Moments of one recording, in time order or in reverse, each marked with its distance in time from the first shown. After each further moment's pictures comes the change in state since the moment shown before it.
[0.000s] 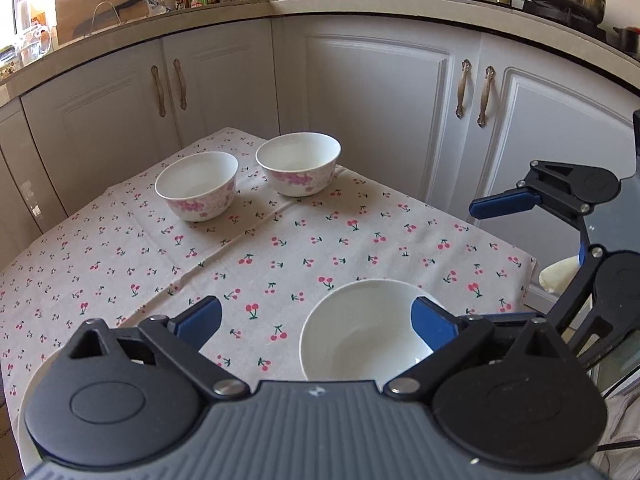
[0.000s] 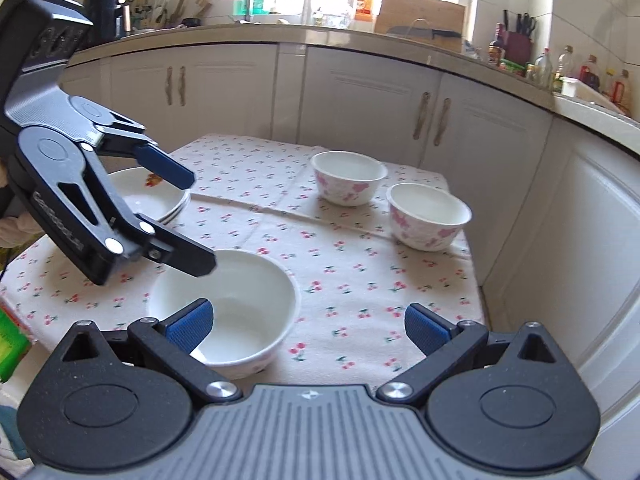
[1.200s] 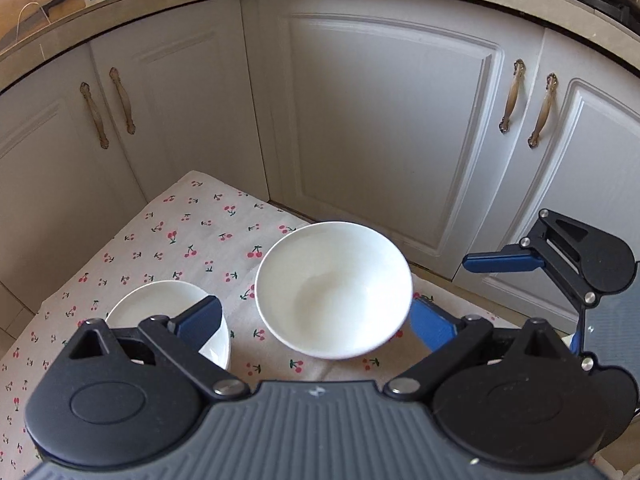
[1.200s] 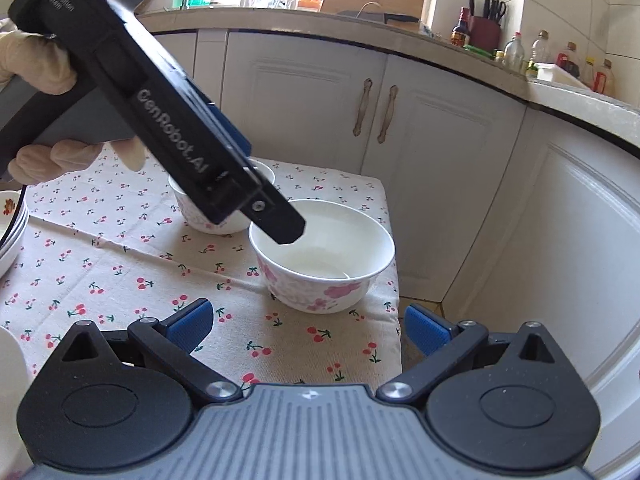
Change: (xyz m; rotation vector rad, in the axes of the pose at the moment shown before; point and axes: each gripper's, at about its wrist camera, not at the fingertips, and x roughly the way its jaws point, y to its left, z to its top) left arm 0.175 0.046 0.151 0.088 0.102 -0.085; right arm 0.132 -0.112 0.037 0.004 0.002 -0.094
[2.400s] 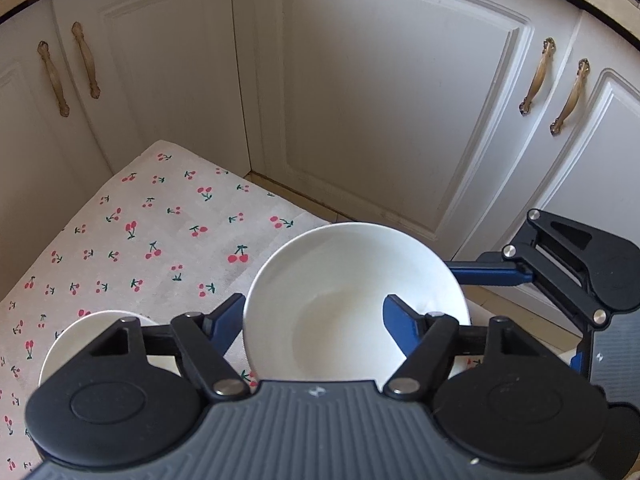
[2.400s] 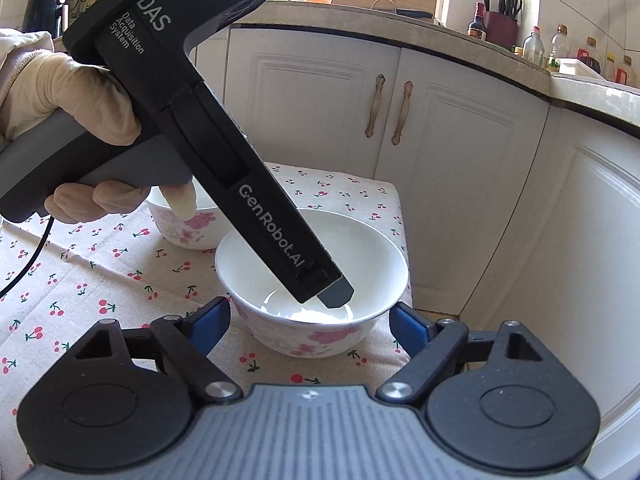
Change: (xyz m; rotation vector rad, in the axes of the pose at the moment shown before) left arm 0.069 0.025 0.011 -0.026 0.104 -0.075; right arm 0.051 -0.014 0.010 -0.001 -0.020 0.047
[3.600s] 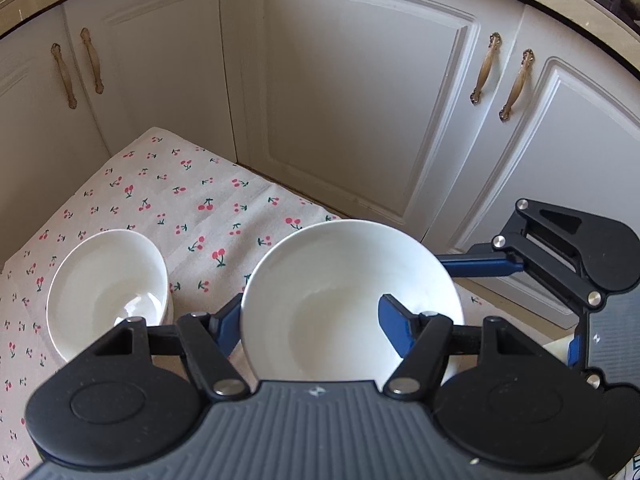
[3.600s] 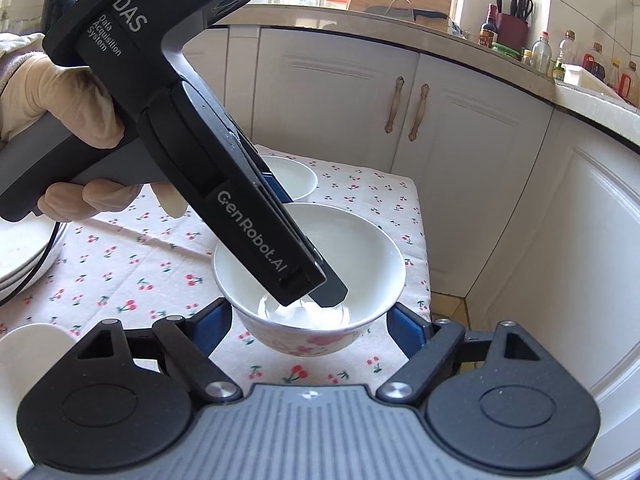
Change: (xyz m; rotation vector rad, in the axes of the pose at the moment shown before) left arm -0.070 -0.045 -0.045 -0.012 -0.003 -0.016; right arm -0.076 0.044 0.003 -0.018 0.053 0.028
